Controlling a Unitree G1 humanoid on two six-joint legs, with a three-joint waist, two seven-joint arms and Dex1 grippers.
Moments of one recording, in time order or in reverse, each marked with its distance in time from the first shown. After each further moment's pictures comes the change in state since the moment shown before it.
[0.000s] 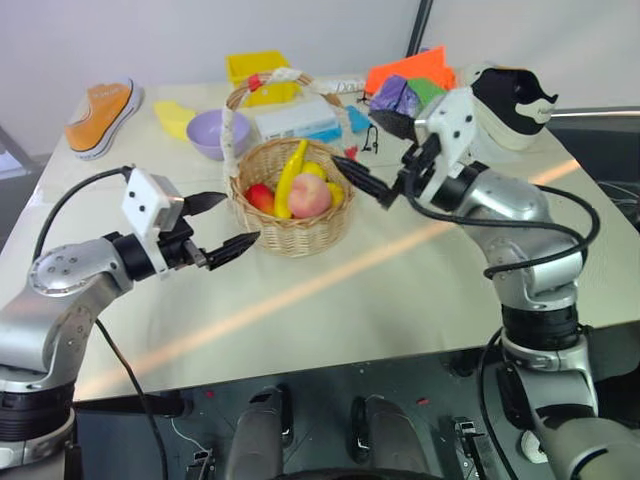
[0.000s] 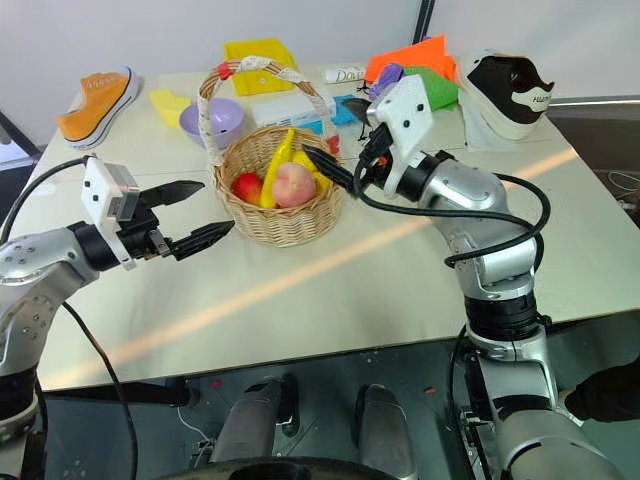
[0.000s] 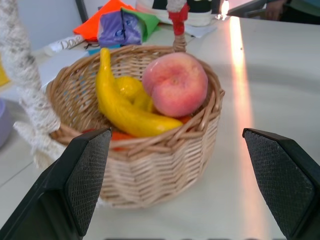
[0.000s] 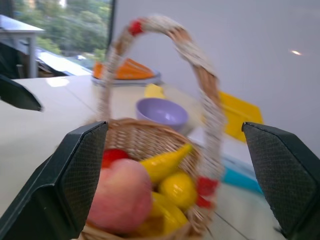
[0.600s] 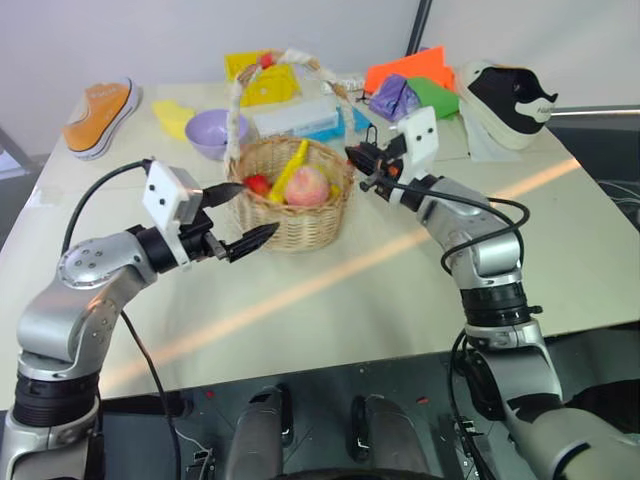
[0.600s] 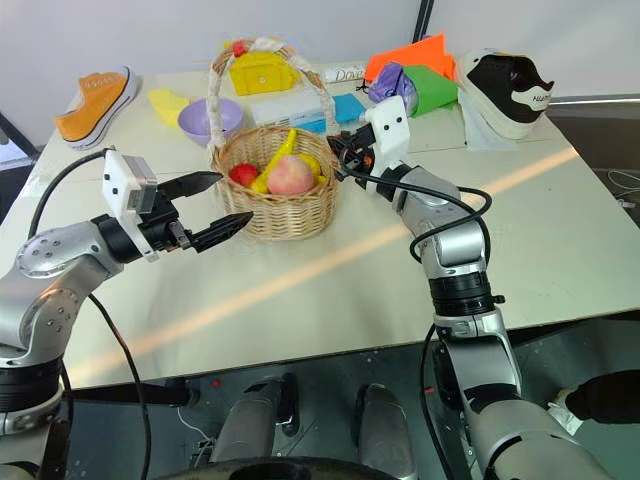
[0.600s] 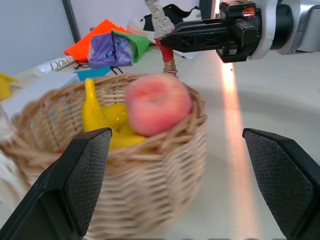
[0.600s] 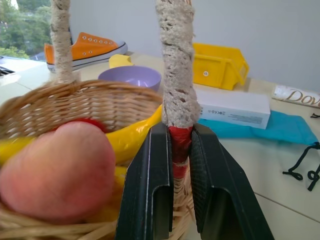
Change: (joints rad) left arm -0.043 -0.063 -0.050 0.007 0.008 -0.021 0.042; right arm -0.064 0.135 0.001 0.299 -0.052 -0.079 -0.090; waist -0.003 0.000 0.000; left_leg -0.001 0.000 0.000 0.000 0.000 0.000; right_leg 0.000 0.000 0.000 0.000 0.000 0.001
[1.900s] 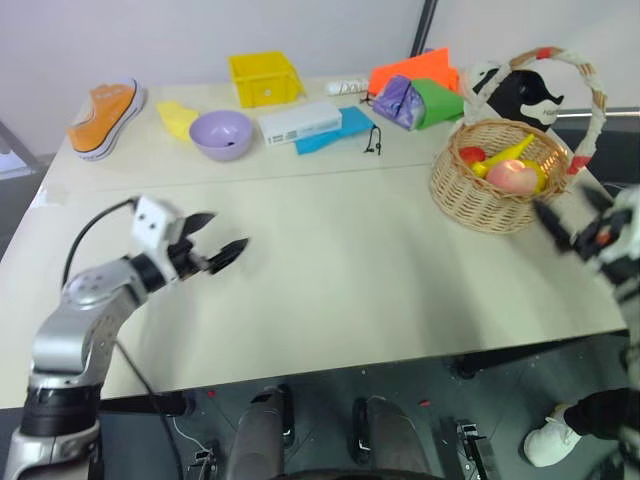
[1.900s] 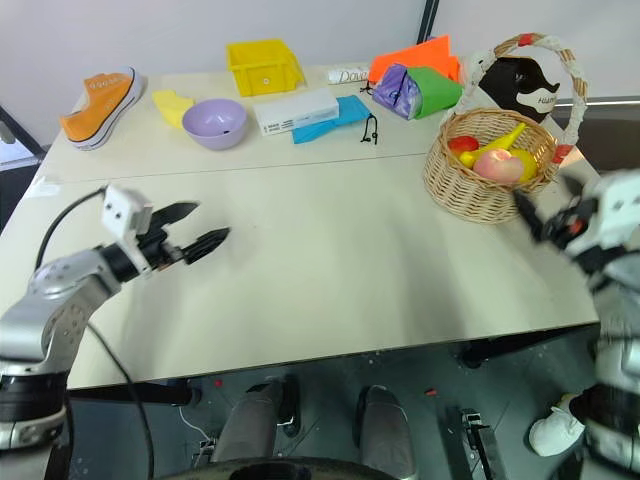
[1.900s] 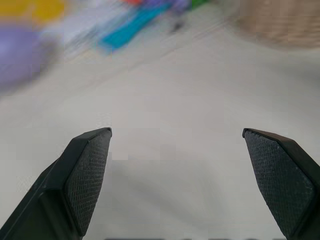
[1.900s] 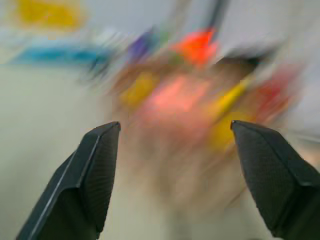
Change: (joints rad) left arm 0.210 -0.052 0.047 0.287 0.145 -0.158 0.028; right arm 0.784 -0.405 -0.486 -0.242 0.188 -0.168 0.211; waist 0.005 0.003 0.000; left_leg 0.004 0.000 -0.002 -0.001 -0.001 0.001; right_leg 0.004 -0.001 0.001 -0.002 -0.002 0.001
